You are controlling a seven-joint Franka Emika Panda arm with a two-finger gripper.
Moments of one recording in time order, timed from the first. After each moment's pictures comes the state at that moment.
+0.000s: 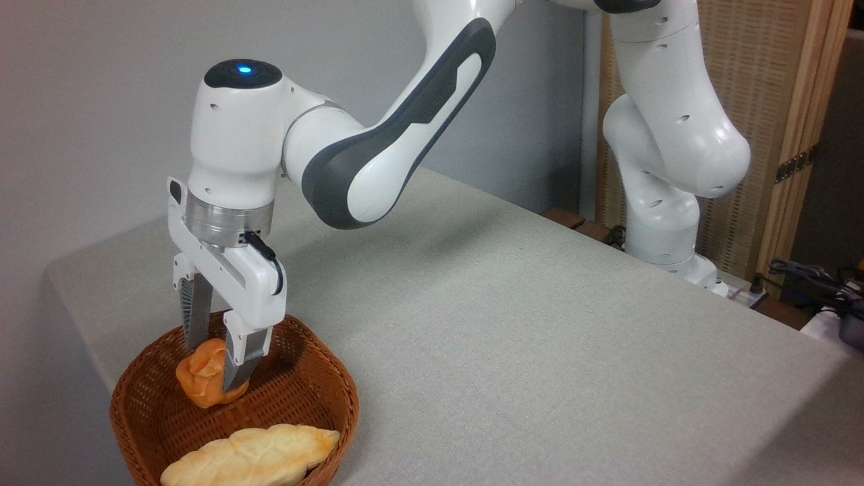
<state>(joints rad) -0.28 0.27 0.09 -1.82 -0.26 2.44 0.66</state>
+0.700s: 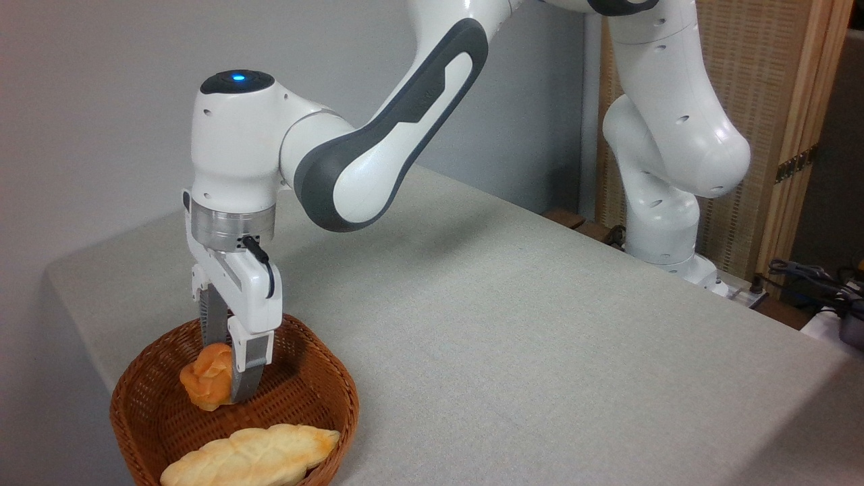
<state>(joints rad) -0.28 0.28 0.07 -1.84 -0.11 2.44 0.68</state>
